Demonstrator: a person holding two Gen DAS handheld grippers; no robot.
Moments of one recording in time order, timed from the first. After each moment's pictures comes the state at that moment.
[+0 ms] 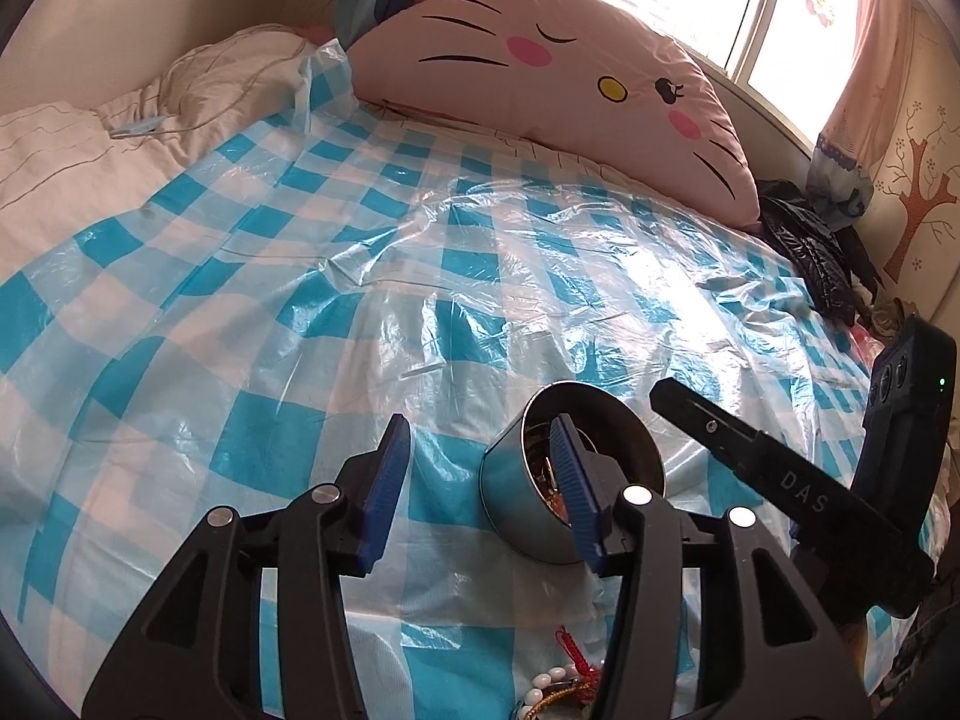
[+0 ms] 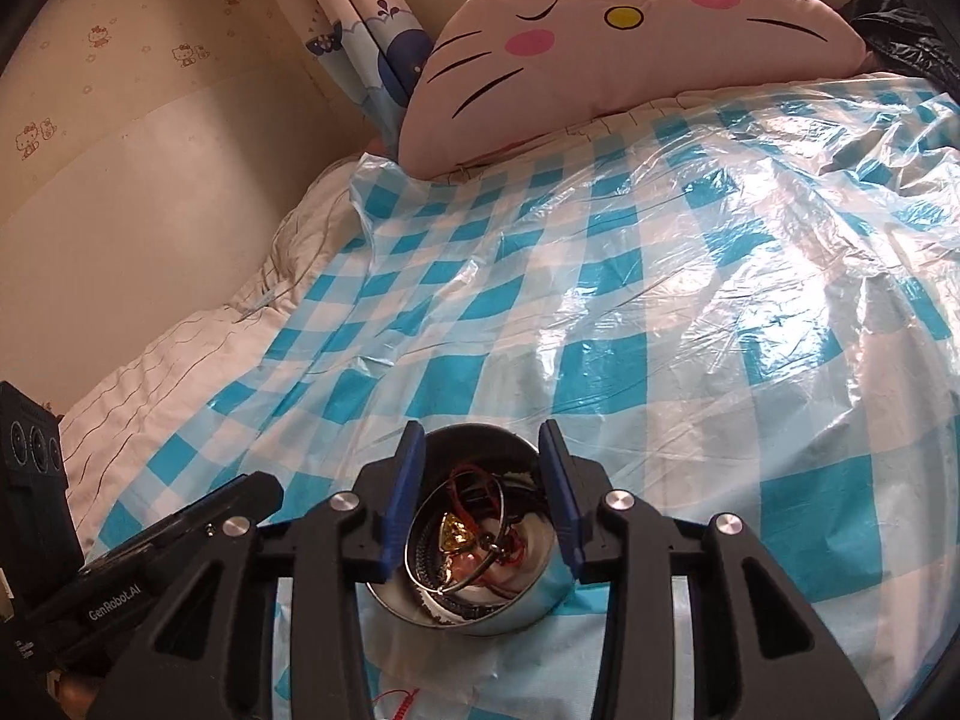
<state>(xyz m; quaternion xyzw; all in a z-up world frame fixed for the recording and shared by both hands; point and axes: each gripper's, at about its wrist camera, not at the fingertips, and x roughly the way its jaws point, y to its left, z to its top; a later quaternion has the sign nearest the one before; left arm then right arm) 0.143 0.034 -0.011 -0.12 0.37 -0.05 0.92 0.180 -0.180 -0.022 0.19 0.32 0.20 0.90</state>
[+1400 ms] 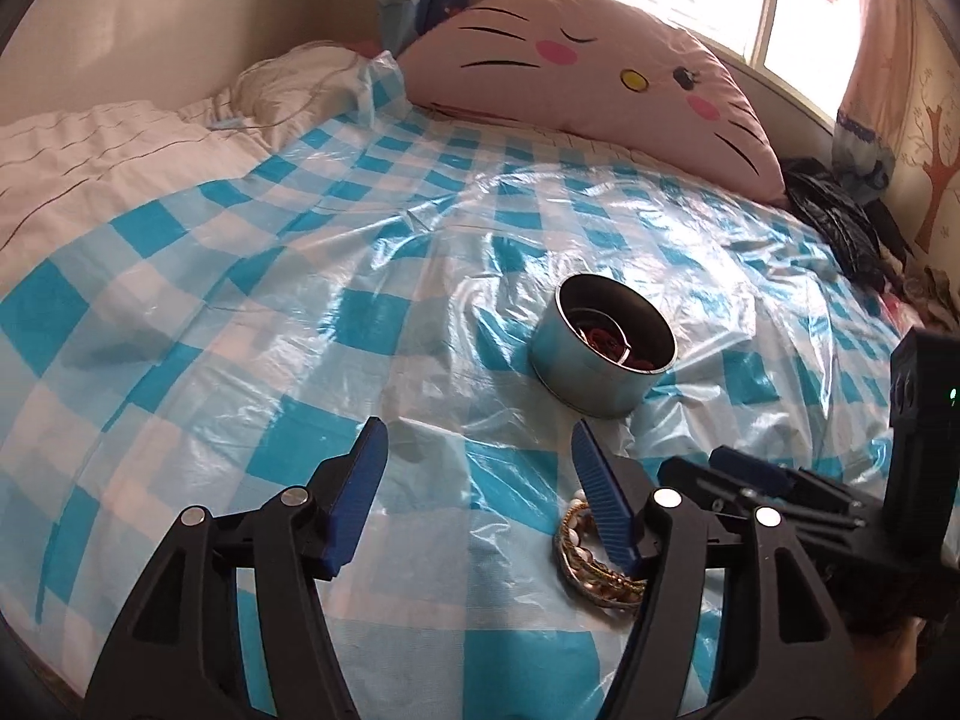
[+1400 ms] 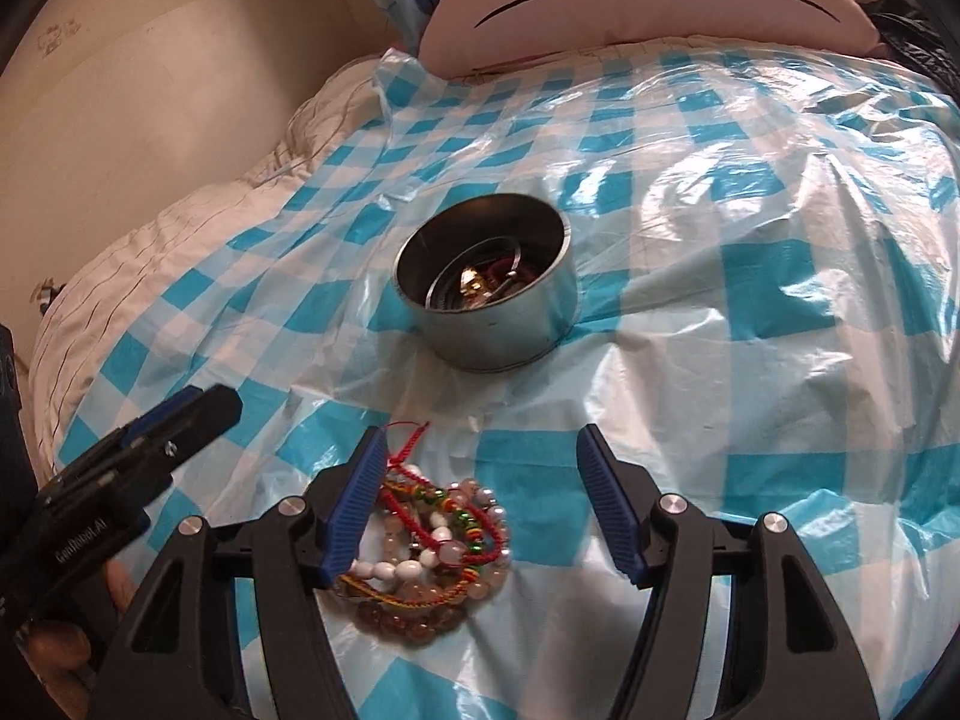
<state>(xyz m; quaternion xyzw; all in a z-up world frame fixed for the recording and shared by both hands) 0.030 0.038 -0.013 -0.10 0.36 0.02 0.93 0.083 -0.163 -0.050 0.10 0.41 0.24 0.87</state>
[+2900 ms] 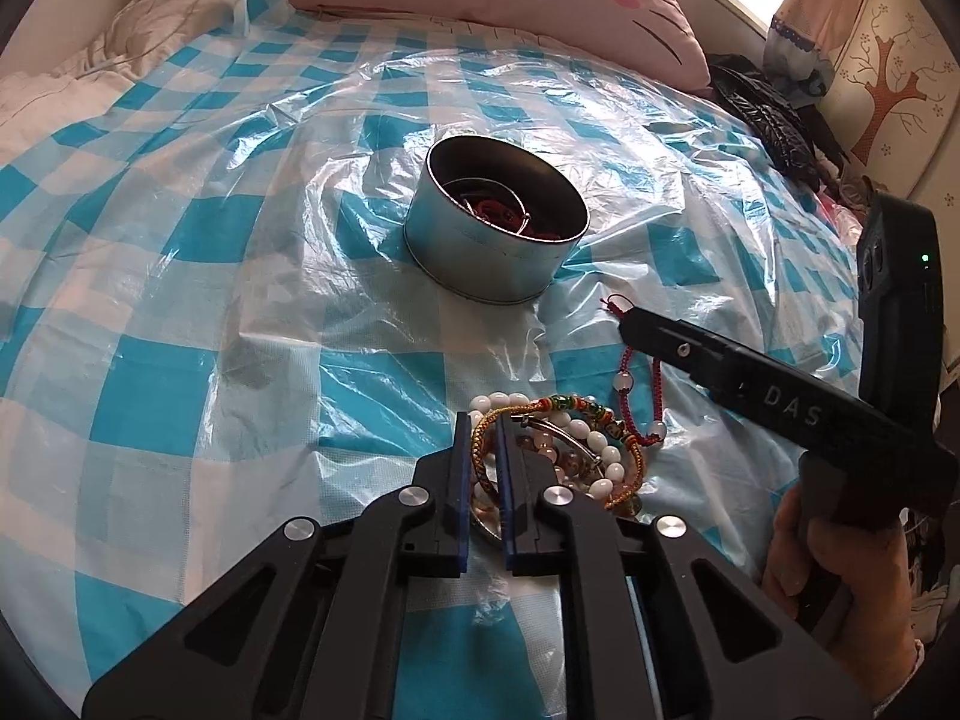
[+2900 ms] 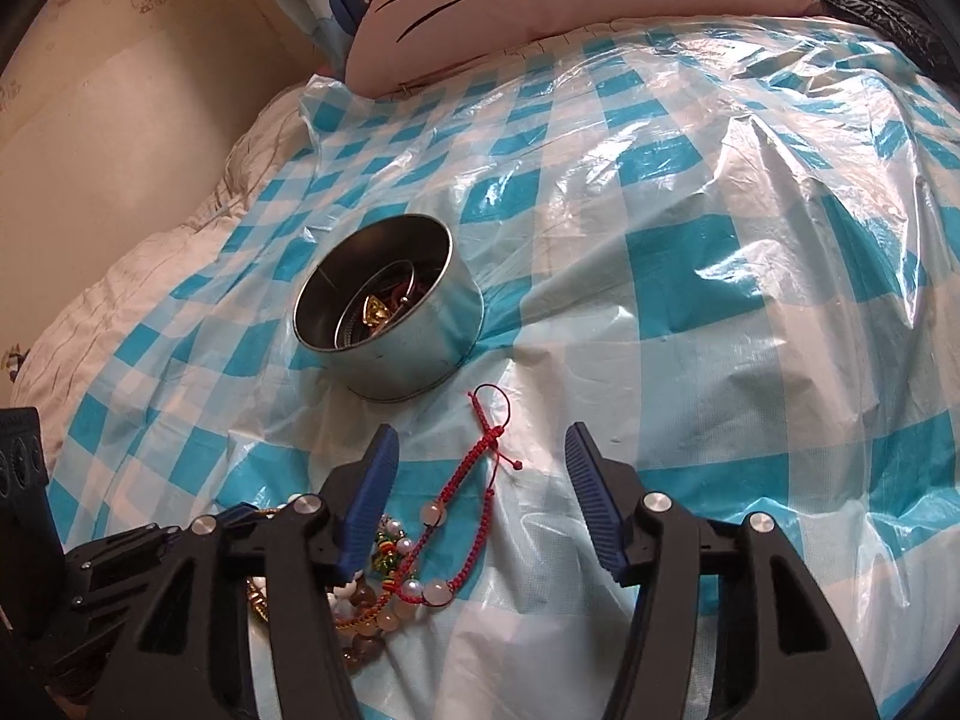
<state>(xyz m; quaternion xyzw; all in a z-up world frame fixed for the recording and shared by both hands) 0.056 -0.003 -0.053 -0.07 0.46 -0.12 0.88 0.101 -0.200 -0.061 0.14 0.42 0.16 0.88</state>
